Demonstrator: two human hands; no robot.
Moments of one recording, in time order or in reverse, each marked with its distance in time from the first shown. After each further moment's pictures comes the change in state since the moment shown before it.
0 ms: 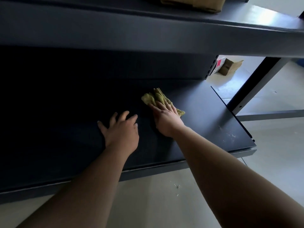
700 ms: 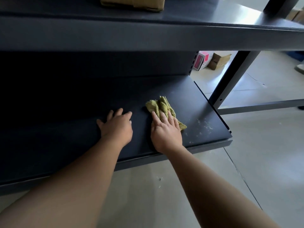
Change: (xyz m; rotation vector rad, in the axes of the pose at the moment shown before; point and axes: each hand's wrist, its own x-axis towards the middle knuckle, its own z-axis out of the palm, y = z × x) left_hand 0.002 0.050 -0.002 0.012 -0.150 -0.013; right_hand -0.074 0.028 0.019 0.061 0.136 0.245
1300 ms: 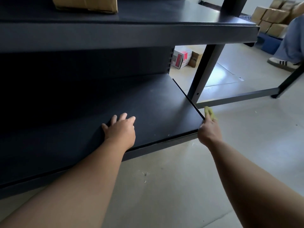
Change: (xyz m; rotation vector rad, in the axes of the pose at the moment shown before) left_hand -0.028 0.058 0.014 0.024 -0.068 0.134; right_hand -0.029 0.172 -0.054 0.285 0.117 0.570
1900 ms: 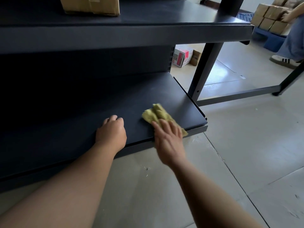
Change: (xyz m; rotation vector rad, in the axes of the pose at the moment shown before) left_hand -0.024 -0.026 -0.006 0.030 0.101 -0.025; right_hand -0.103 -0.050 0.060 -0.202 0.070 -0.649
